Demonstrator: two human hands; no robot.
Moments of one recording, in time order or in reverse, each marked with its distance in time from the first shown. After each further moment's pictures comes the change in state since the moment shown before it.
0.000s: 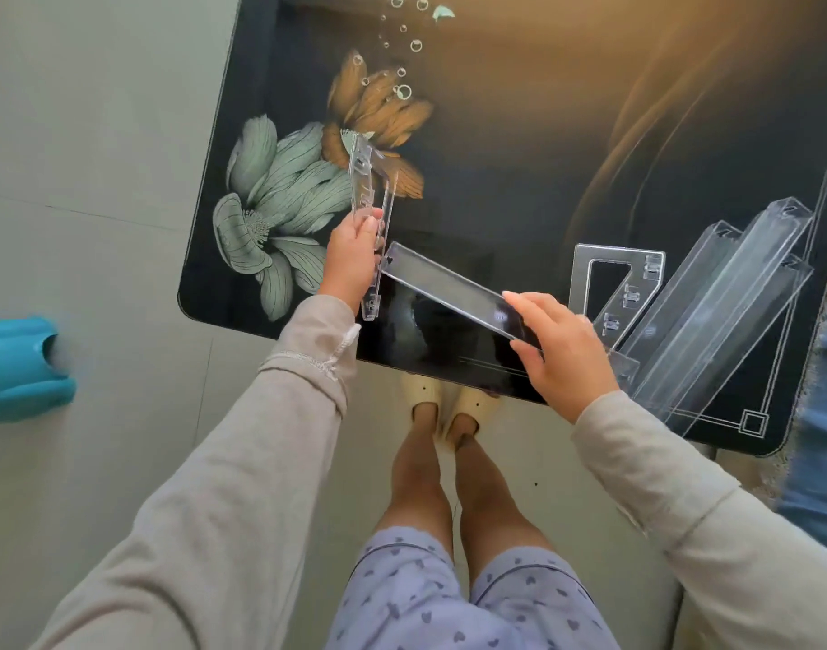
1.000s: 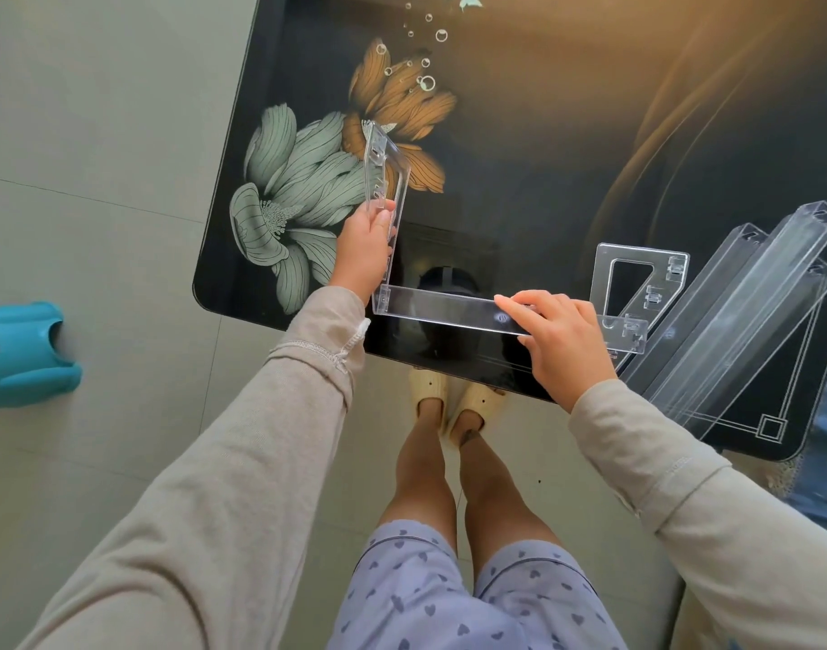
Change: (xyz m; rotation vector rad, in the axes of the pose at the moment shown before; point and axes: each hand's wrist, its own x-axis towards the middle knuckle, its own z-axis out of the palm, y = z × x) left_hand 0.006 -0.004 -0.011 0.097 -0.017 0.027; right_hand 0.012 -0.005 0.019 -0.222 0.099 -0.149
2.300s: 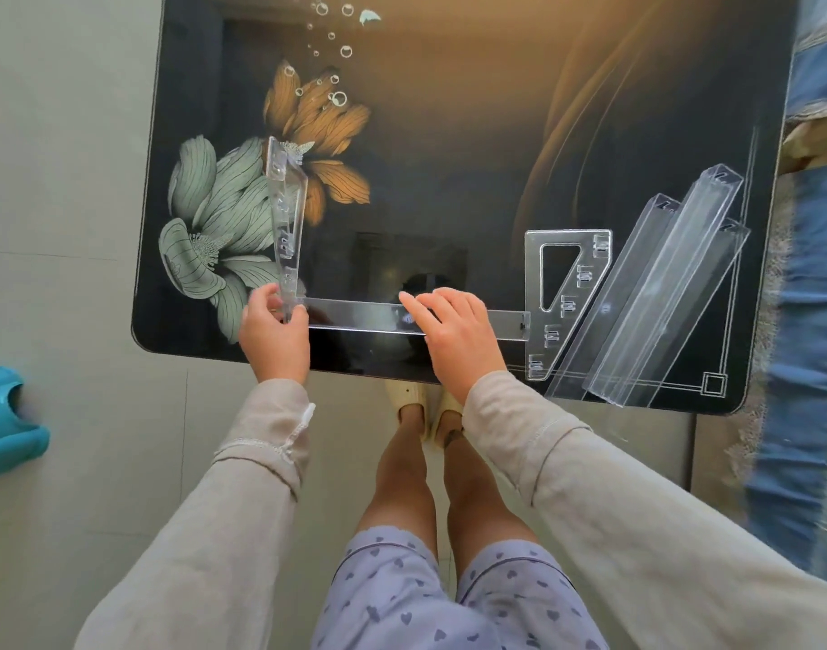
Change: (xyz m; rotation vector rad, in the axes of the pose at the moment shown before) left_hand -0.053 -0.040 -0.003 0.336 0.423 -0.031; right_hand 0.007 -0.031 0.016 0.038 -0.076 0.085
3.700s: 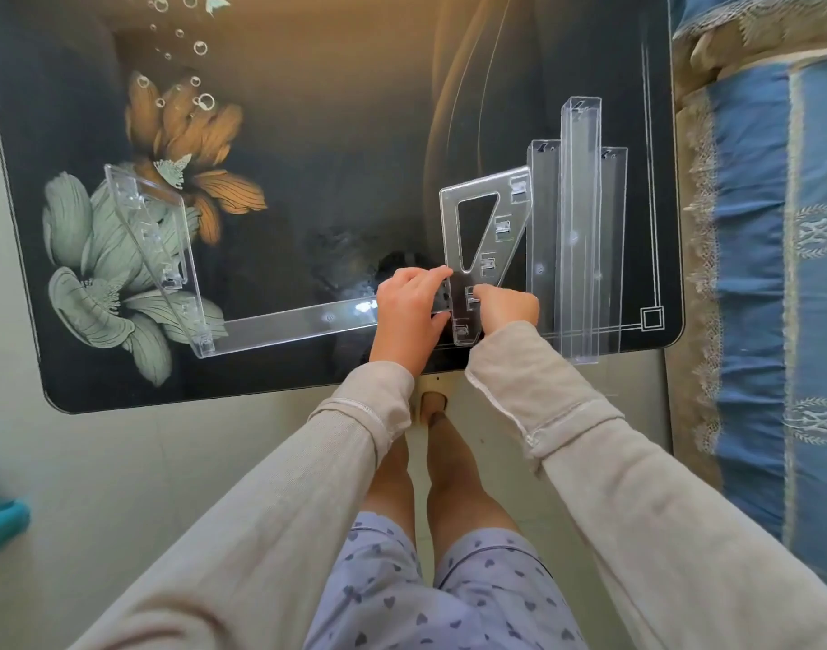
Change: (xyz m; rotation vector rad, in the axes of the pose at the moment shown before) left_hand -0.096 0.065 0.119 0.275 -0.590 0.770; right_hand -0.013 0.073 -0.038 1.152 0.171 1.533
